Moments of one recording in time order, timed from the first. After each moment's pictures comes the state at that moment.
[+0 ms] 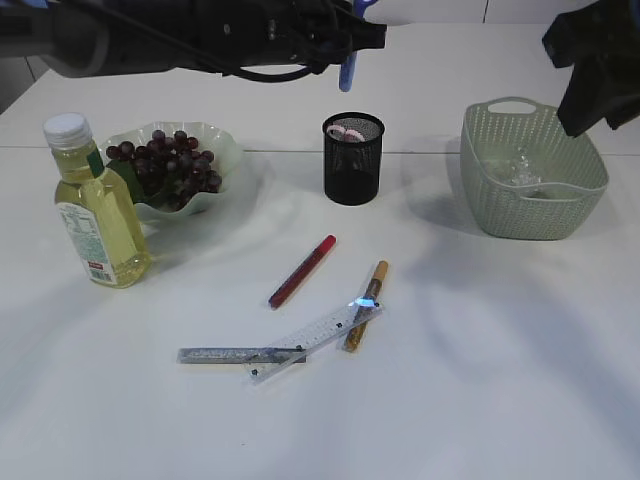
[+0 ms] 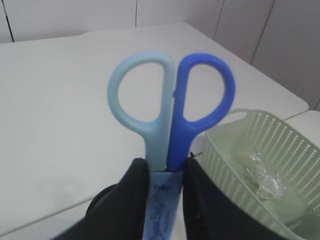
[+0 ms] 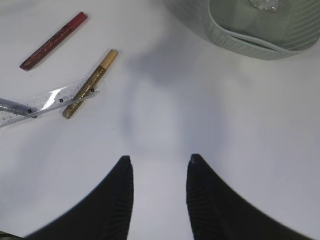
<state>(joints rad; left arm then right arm) -0.58 2.12 -1.76 -0.10 0.00 -0.04 0.32 1.42 -1.46 -0.05 1.25 0.08</state>
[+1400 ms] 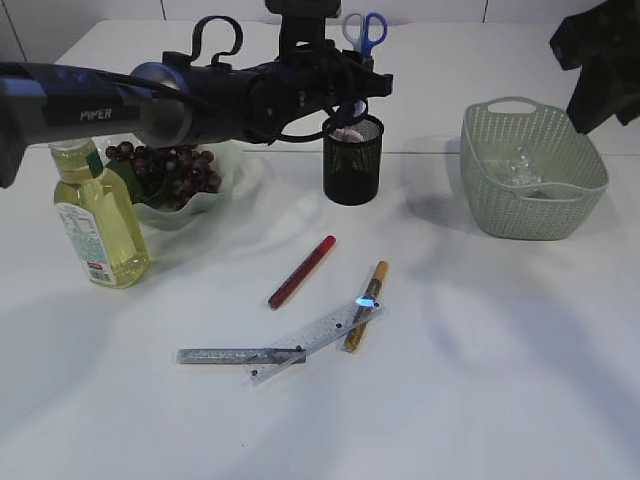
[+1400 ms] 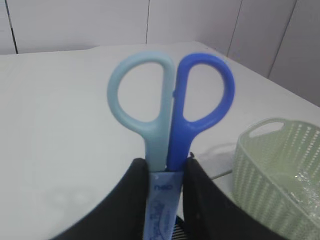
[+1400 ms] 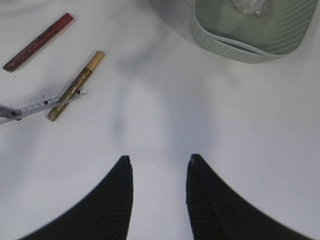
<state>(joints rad) -0.57 2.38 -1.90 -0.10 -0.22 -0.04 0.32 1.42 -1.46 -0.09 1.25 0.08</state>
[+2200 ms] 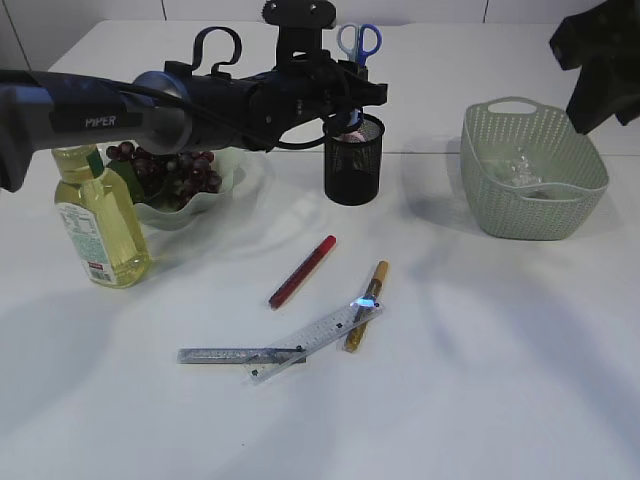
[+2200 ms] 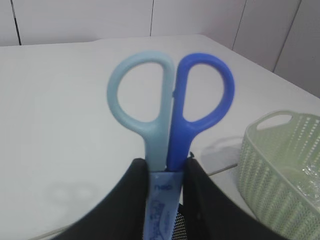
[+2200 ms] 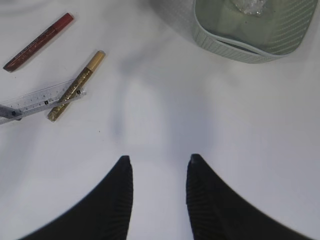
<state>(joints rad) -0.56 2.40 -1.90 -0.11 -0.22 -0.04 0.32 1.42 -1.46 -0.09 1.25 0.08</state>
